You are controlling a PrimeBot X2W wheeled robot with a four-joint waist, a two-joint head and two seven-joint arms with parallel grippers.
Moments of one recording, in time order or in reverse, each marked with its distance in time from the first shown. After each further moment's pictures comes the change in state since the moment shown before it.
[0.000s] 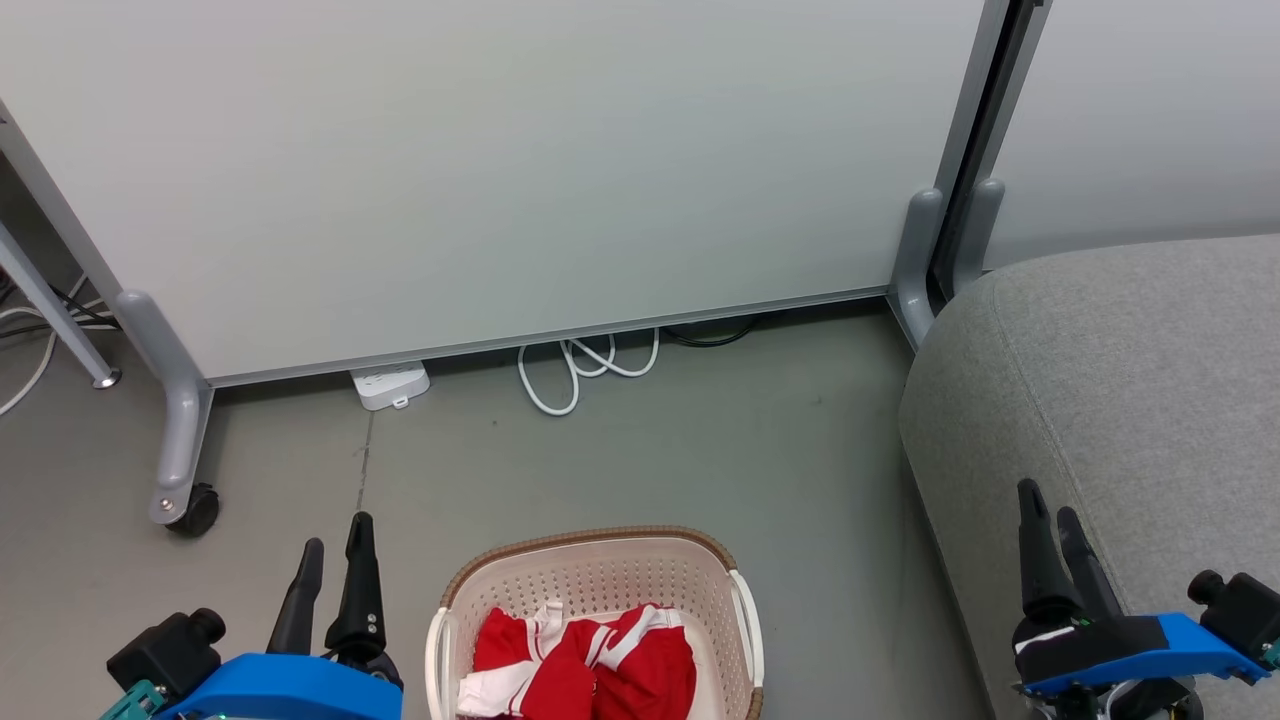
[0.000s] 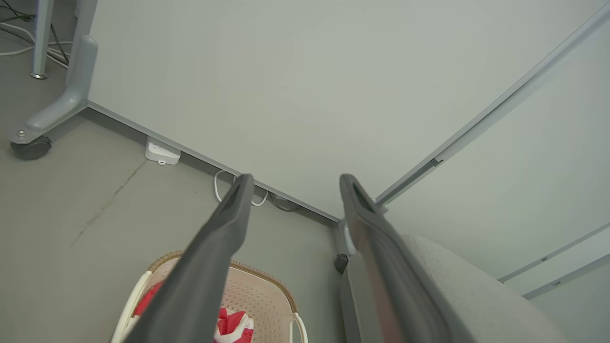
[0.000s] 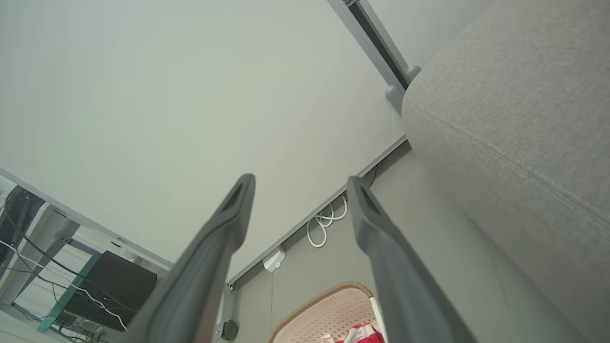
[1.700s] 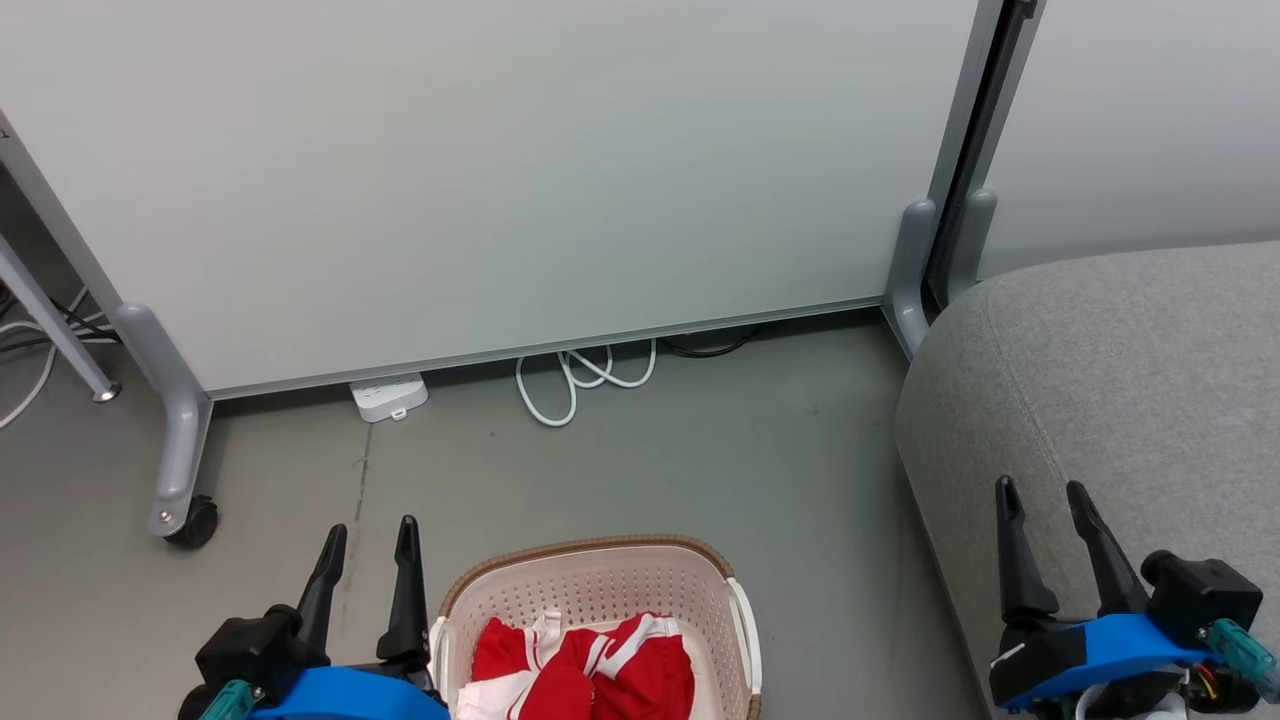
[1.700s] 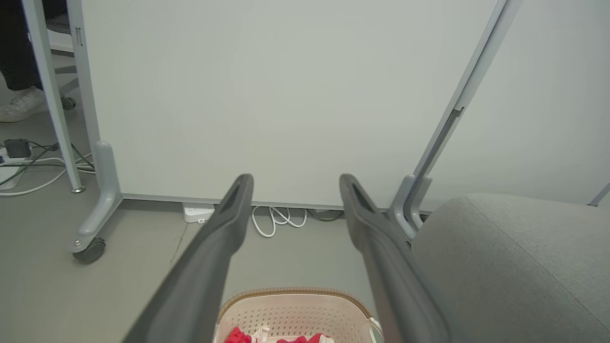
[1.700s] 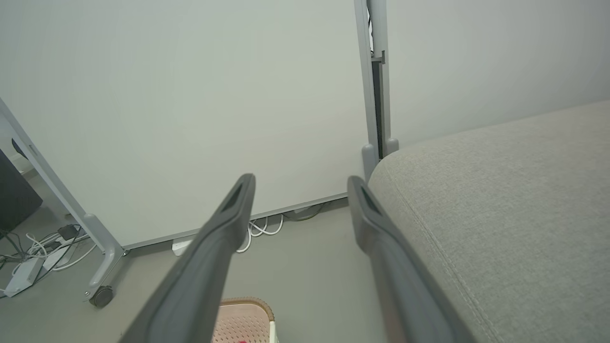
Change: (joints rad) left arm -0.005 0.000 -0.063 0.031 0.418 0.033 -0.126; right arm 0.003 -0.003 -0.009 -0.024 -0.536 0.000 -0.076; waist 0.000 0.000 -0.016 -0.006
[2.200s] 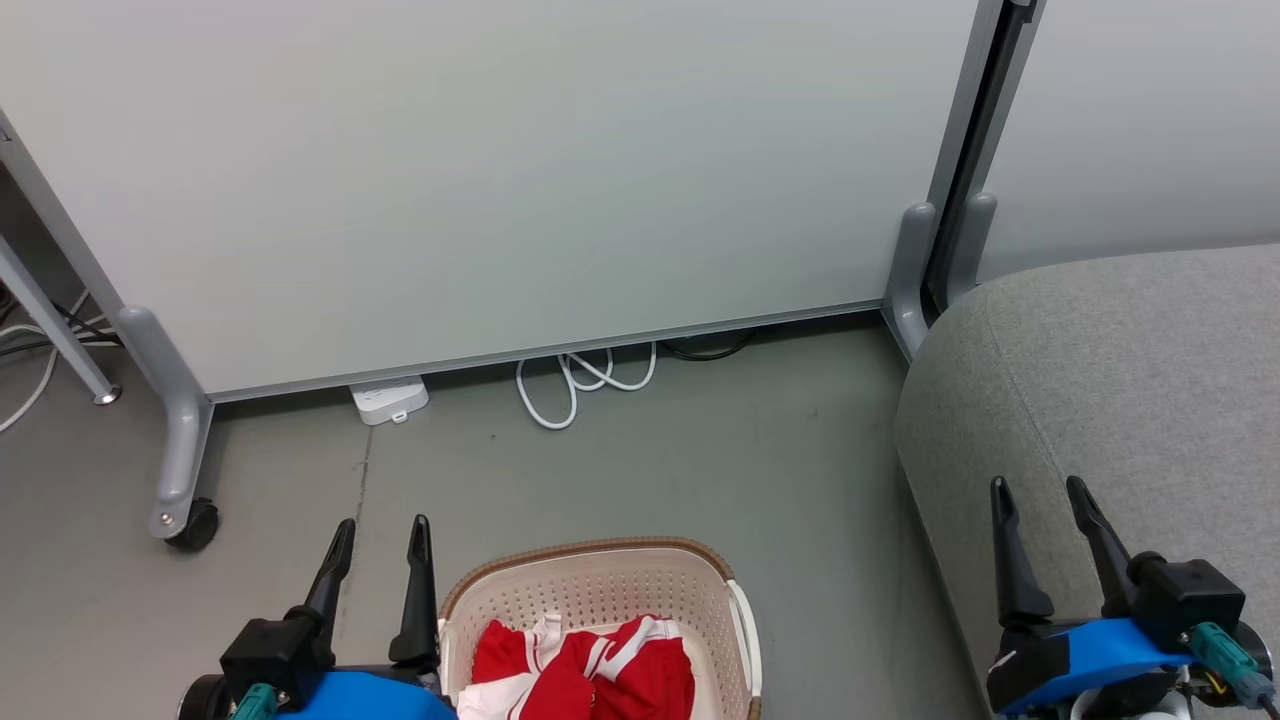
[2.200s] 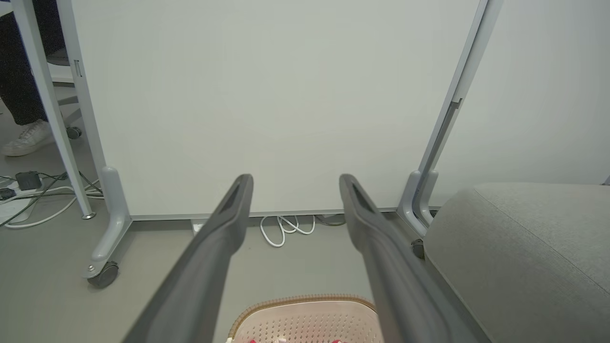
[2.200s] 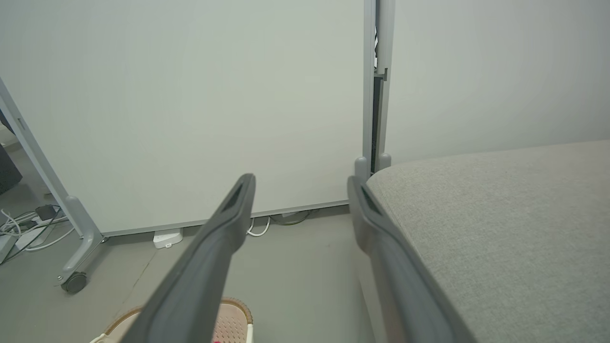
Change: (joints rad) left arm 0.000 0.000 -0.014 0.000 0.093 0.016 -0.030; right arm 0.004 -0.001 -0.001 -0.015 -0.116 0.000 -0.018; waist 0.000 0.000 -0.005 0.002
